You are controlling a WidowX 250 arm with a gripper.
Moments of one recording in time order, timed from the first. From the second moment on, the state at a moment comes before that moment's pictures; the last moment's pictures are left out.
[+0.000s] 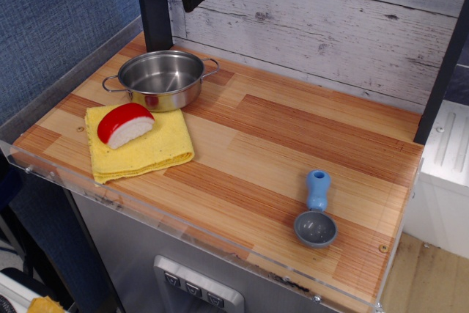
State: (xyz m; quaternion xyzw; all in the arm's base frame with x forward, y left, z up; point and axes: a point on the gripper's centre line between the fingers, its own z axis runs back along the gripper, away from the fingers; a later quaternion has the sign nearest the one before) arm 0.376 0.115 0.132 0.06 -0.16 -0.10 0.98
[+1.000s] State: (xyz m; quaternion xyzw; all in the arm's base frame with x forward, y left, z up) arm 0.341 0.124 0.098 0.05 -0.12 -0.11 0.99
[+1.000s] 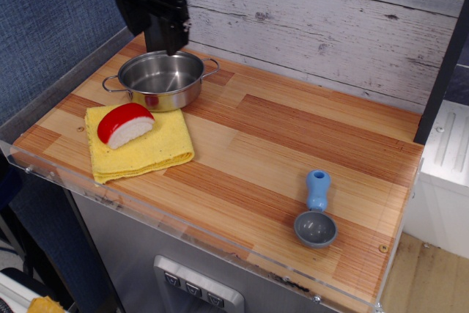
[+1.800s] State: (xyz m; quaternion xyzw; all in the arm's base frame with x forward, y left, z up) arm 0.263 0.138 0.067 0.04 -0.08 -0.15 0.98
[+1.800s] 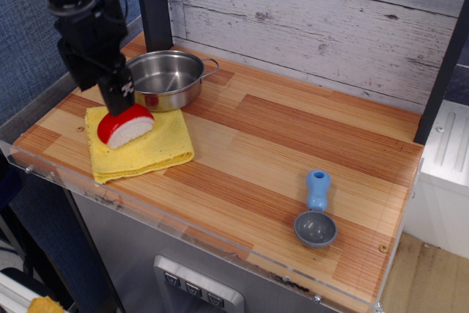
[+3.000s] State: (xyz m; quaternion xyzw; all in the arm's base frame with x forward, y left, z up) arm 0.264 0.128 0.017 0.04 -0.06 -0.18 0.98
